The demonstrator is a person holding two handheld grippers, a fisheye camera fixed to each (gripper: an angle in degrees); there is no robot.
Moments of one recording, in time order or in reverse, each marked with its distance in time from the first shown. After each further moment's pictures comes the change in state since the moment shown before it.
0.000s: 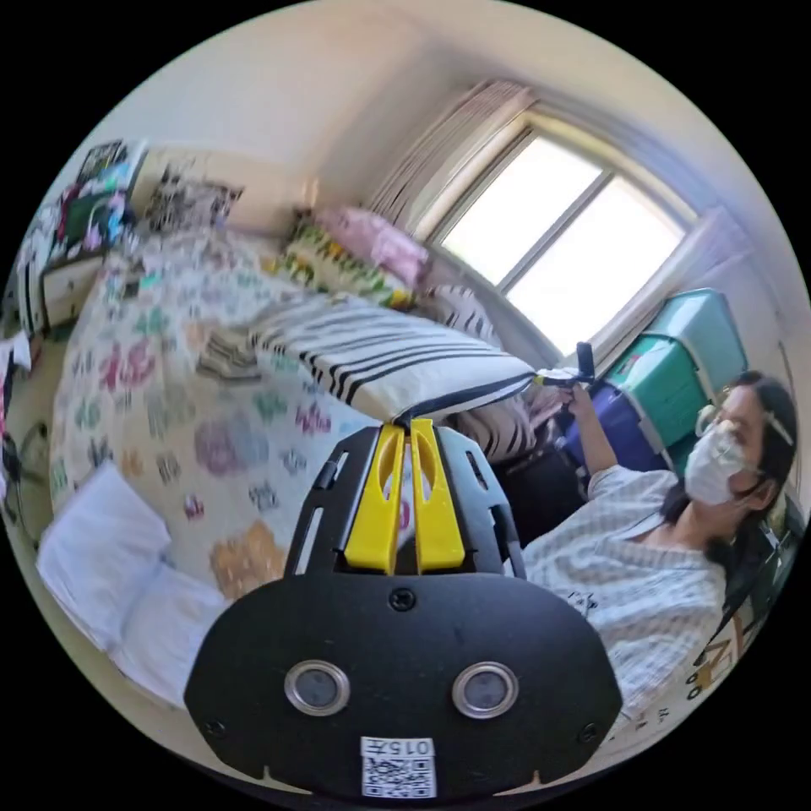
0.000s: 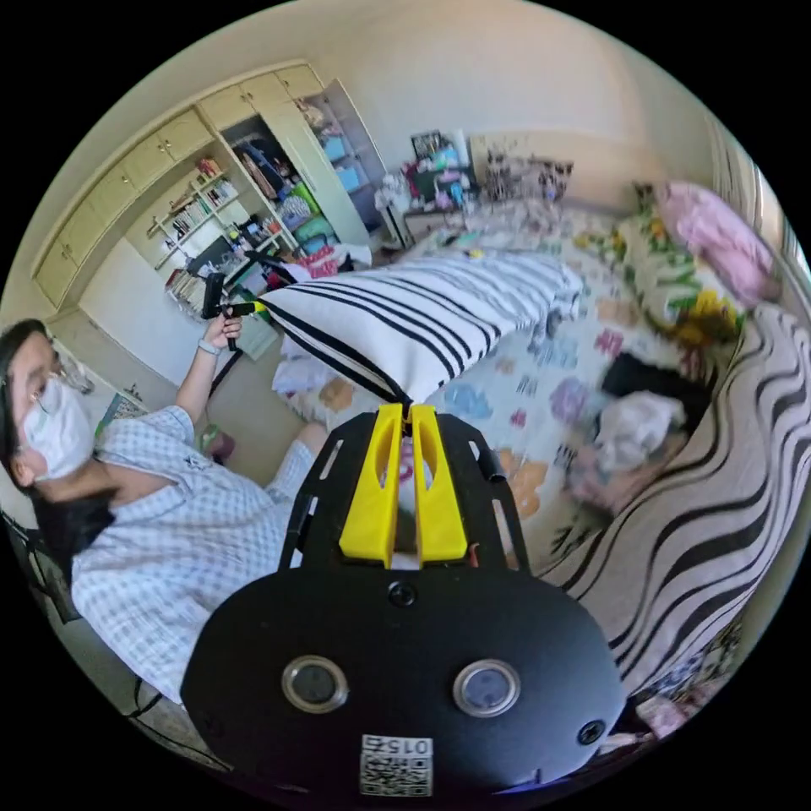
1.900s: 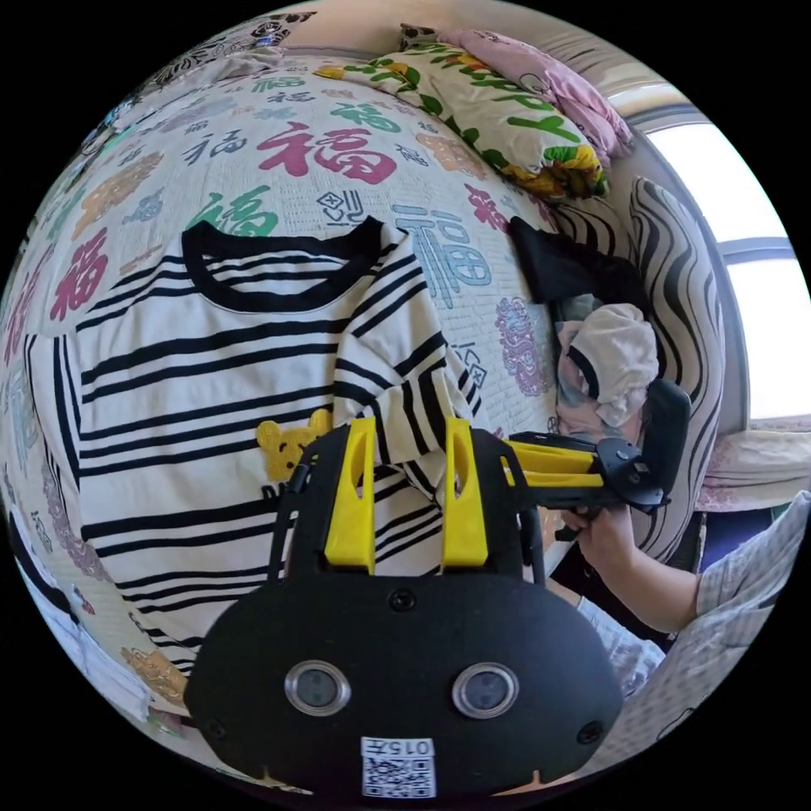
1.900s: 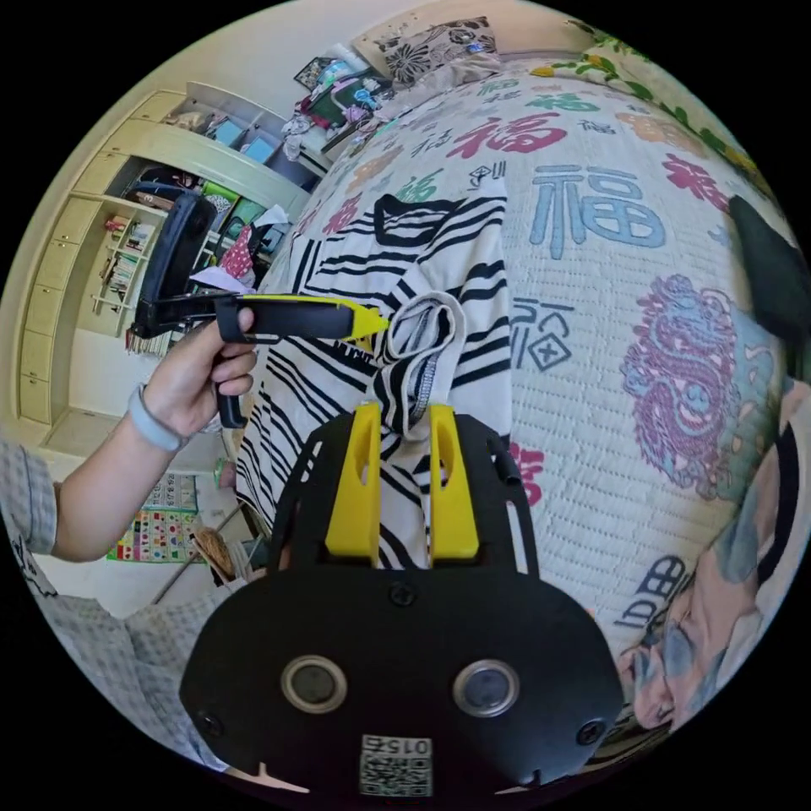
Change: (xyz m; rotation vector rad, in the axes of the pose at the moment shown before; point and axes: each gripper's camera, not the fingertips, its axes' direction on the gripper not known) left arm -0.072 -0.363 0.622 -0.464 -0.283 -0.347; right arm 0.340 -0.174 0.375 -0.187 -0.174 0.259
